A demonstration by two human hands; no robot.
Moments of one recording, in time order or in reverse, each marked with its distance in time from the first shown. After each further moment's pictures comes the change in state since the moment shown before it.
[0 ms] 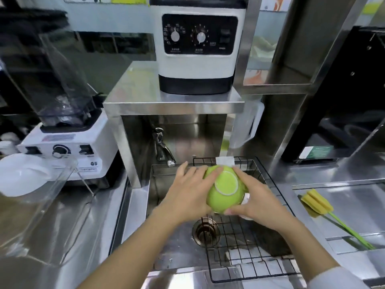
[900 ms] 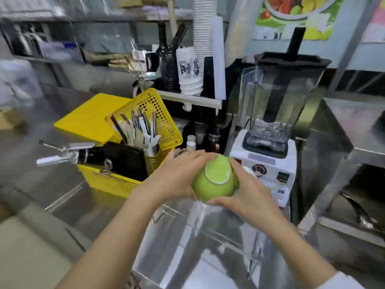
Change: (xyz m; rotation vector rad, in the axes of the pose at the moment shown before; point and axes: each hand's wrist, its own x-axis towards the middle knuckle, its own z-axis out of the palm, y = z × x) left_hand -0.281 -0.288 -0.218 0.002 -0.081 -0.521; right_hand 0.076 -0.379 0.247 -0.005 -0.147 -0.461
